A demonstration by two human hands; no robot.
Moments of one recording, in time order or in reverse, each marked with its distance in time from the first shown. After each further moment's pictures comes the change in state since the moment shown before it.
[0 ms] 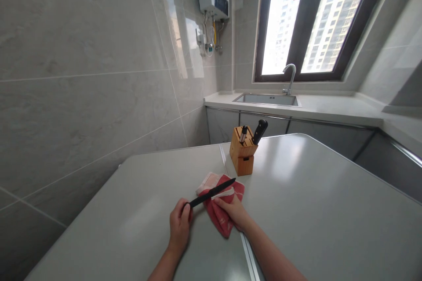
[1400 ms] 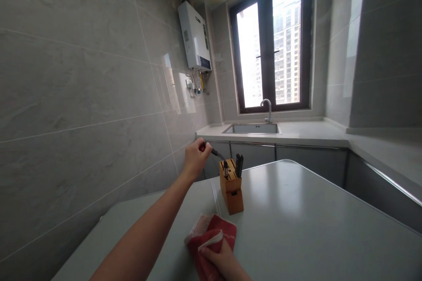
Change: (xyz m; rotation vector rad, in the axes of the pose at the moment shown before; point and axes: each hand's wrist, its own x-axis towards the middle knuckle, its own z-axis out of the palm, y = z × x) left_hand 0.183 0.263 0.086 0.327 0.054 0.623; right_hand 0.005 0.013 -0.001 0.063 0.056 -0.072
